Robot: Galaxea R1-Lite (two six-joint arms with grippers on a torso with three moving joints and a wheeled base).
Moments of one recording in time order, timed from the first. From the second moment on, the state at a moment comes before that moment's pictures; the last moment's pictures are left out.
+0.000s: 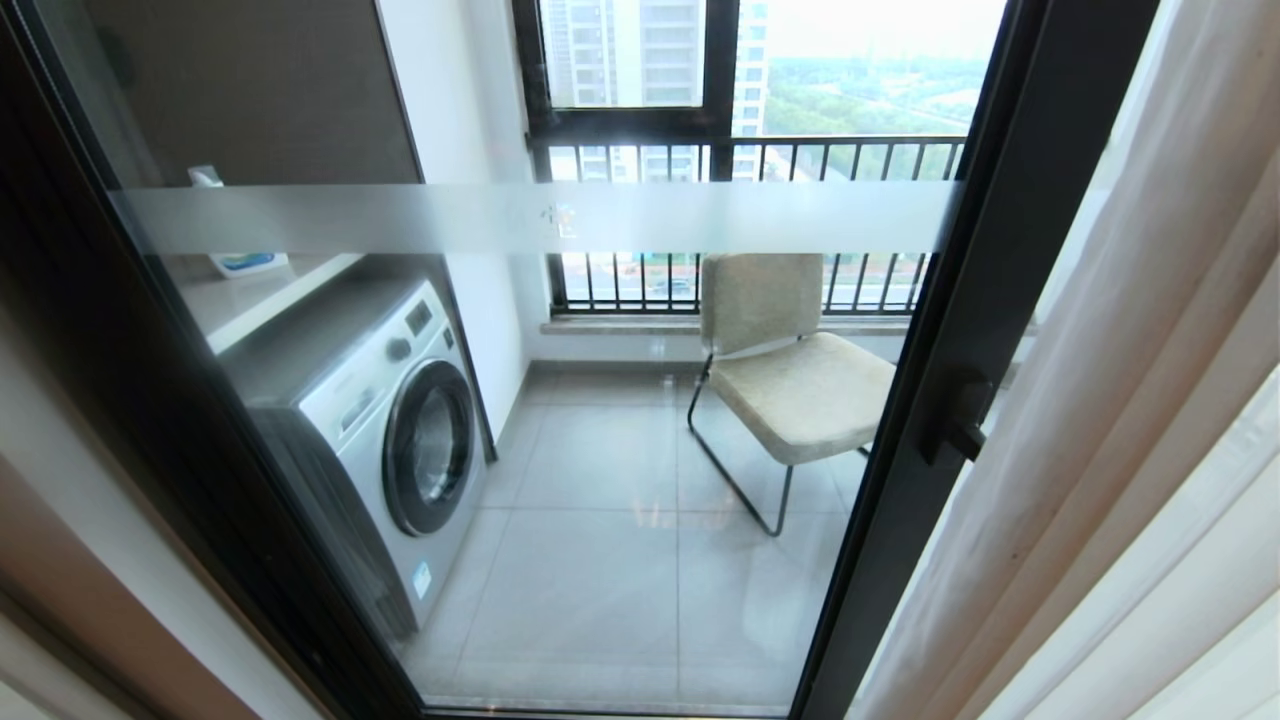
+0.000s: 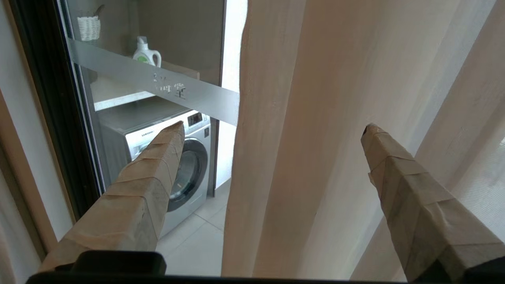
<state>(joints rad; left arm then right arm) 0.00 0.00 0.00 0.00 0.01 0.00 0.16 0.96 -0.90 -0.33 0.36 -0.04</state>
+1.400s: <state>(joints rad) 0.00 0.00 0.00 0.00 0.01 0.00 0.16 1.25 -1.00 -0.58 0.26 0.00</state>
